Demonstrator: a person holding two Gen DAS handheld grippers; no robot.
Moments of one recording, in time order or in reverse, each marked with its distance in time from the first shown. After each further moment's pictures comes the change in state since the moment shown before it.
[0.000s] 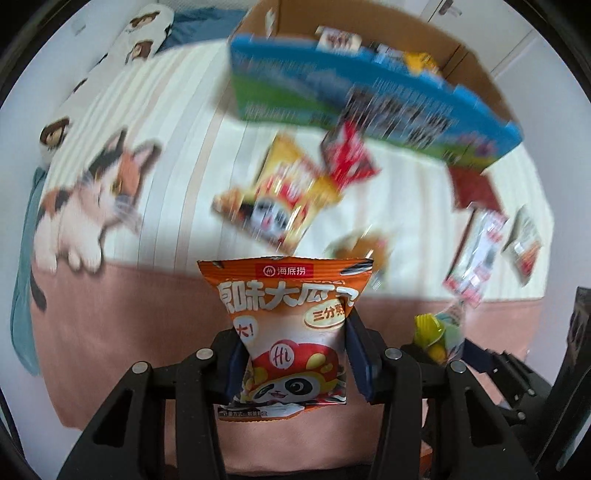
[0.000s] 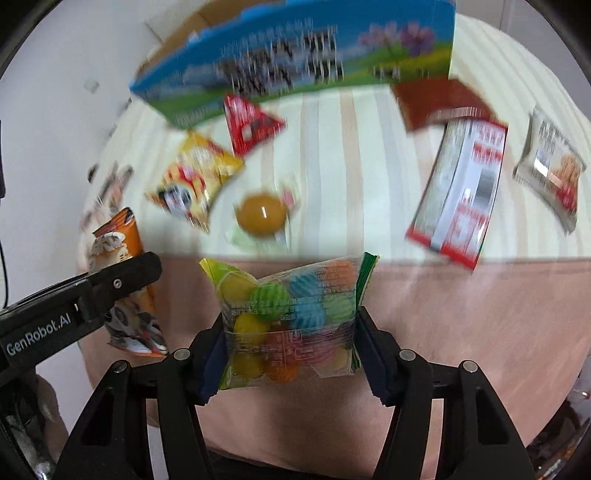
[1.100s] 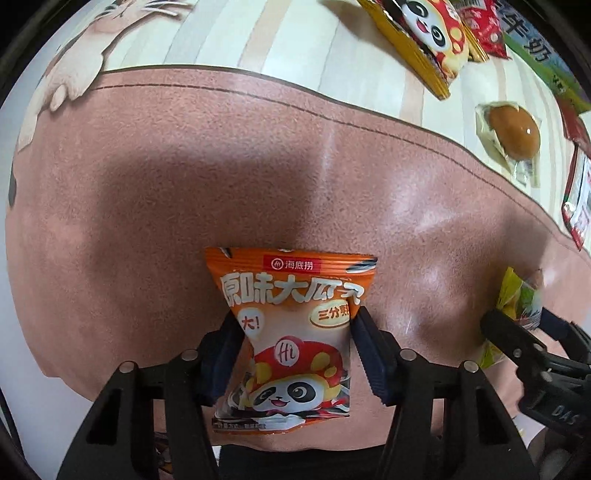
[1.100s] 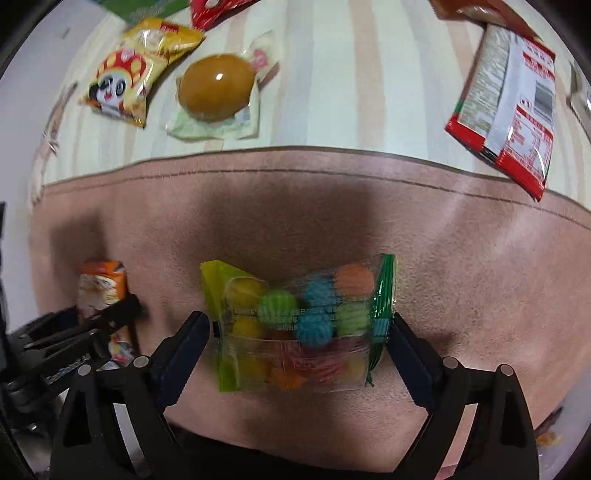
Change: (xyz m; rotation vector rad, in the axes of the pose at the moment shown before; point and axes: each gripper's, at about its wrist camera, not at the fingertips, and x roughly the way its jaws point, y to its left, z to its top) left arm 0.122 0.120 -0.068 -0.087 0.277 0.121; right arm 0.134 0.016 -0.032 -0.046 0.245 -0.141
